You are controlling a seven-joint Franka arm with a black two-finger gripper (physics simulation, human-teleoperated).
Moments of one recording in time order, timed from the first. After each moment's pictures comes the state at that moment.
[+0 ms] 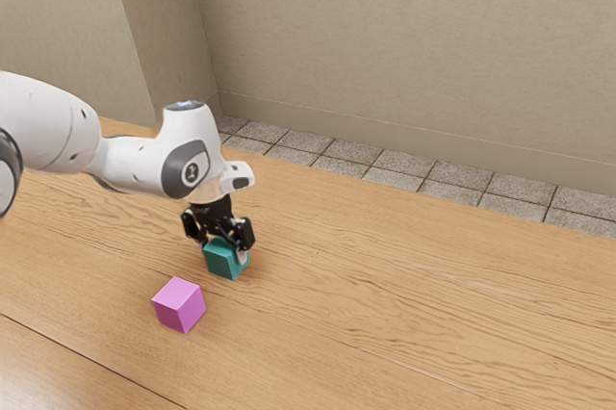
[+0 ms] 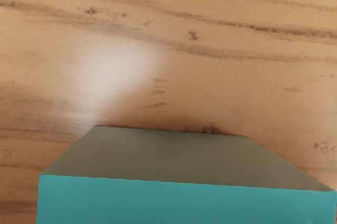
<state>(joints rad) 0.10 0.42 -0.04 -1.95 -0.06 2.31 0.02</state>
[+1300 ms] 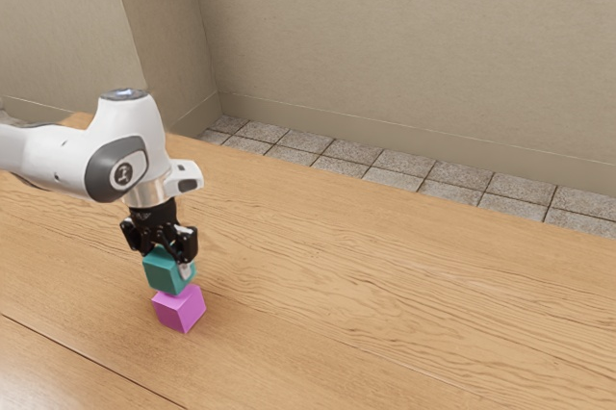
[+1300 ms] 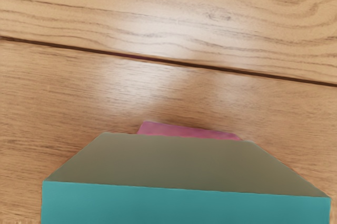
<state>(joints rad) 0.10 -0.05 -0.01 -2.36 0.01 2.23 -0.08</state>
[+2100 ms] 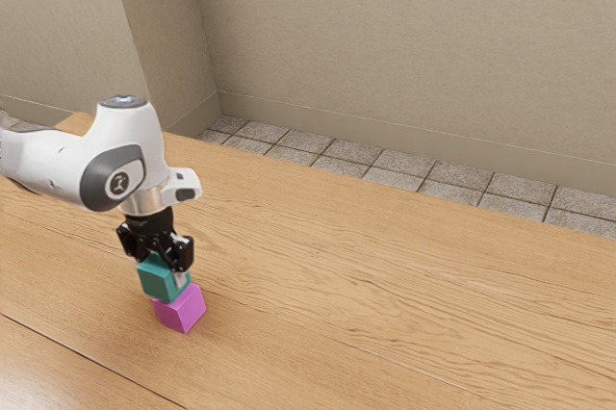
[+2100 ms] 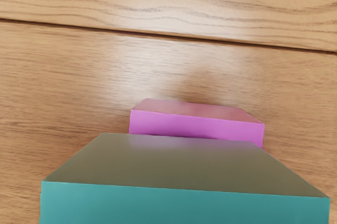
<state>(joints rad) 0.08 -0.08 -0.02 -2.40 0.04 2.23 -0.07</state>
